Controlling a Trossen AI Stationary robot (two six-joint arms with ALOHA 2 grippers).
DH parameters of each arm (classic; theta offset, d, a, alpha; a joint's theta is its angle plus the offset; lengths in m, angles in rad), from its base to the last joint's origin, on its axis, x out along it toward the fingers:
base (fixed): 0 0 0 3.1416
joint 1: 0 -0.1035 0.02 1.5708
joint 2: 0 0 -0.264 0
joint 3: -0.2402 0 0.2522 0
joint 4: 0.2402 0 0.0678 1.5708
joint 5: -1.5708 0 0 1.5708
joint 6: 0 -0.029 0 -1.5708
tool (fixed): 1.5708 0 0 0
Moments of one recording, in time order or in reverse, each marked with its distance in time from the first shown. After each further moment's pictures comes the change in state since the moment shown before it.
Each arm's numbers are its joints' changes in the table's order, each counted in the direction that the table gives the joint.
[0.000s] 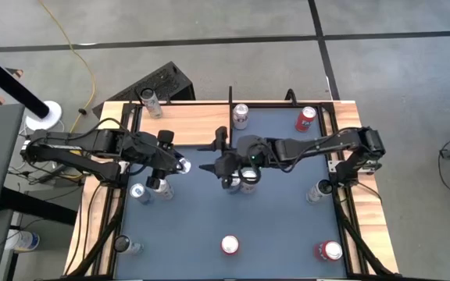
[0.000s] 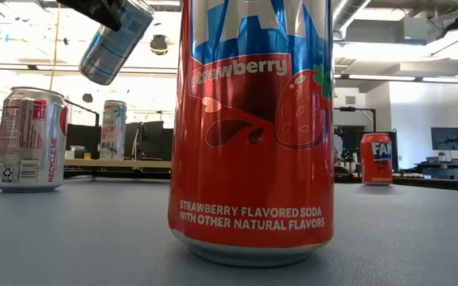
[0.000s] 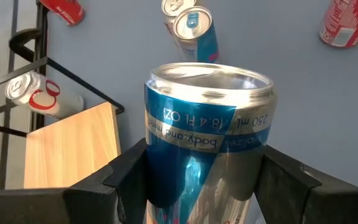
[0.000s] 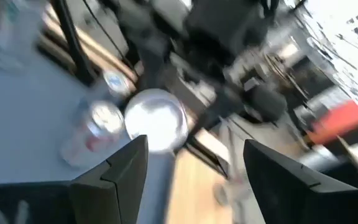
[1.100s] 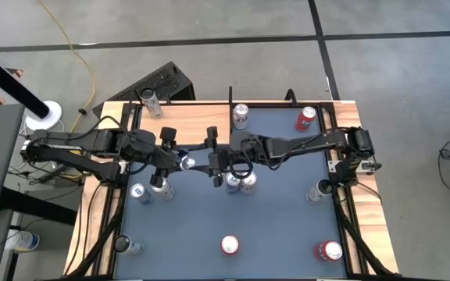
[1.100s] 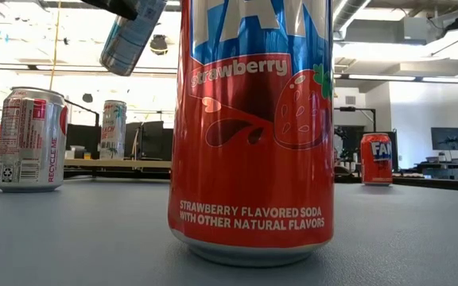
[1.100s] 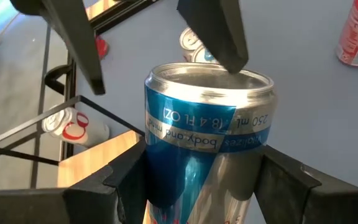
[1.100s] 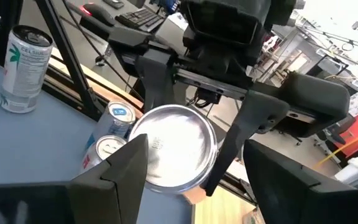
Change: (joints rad) left arm 0.000 0.000 0.000 -0.111 0.037 -0.088; right arm 0.060 0.095 0.002 -0.175 0.128 -0.104
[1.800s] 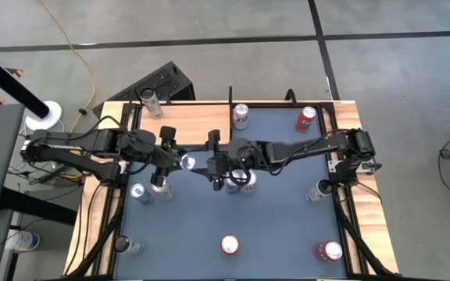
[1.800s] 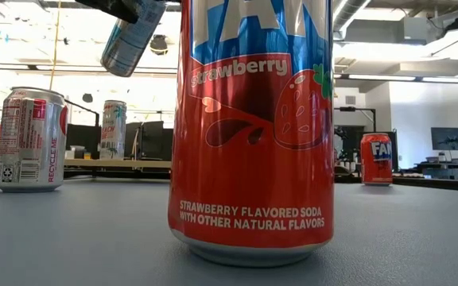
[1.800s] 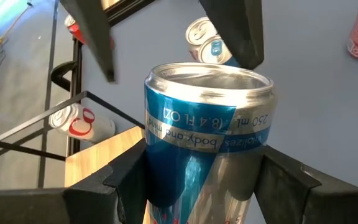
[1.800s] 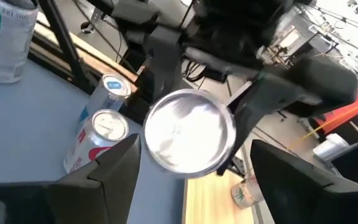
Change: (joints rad) left arm 0.000 0.000 0.000 0.006 0.022 -0.013; right arm -0.048 -0.001 -0.042 0.128 -0.162 0.026
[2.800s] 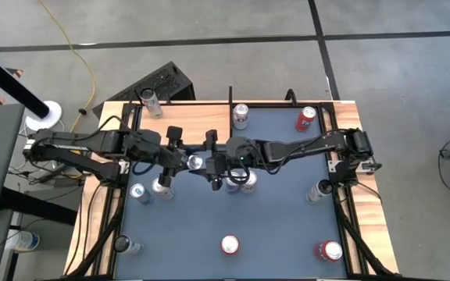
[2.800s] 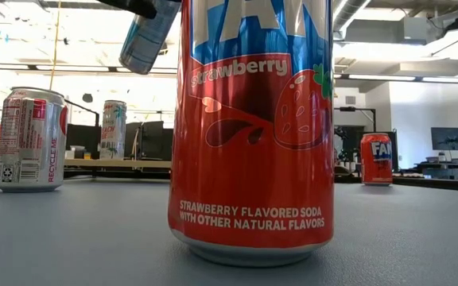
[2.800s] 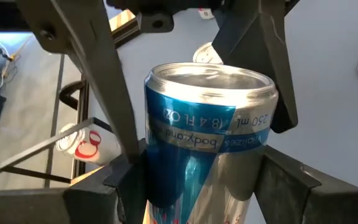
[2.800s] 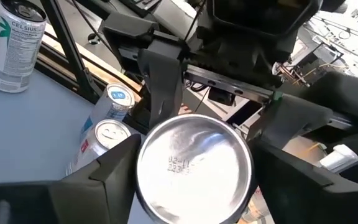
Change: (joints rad) left arm 0.000 0.053 -0.001 -0.121 -0.003 -0.019; right arm 0.018 0.020 0.000 -0.046 0.057 0.007
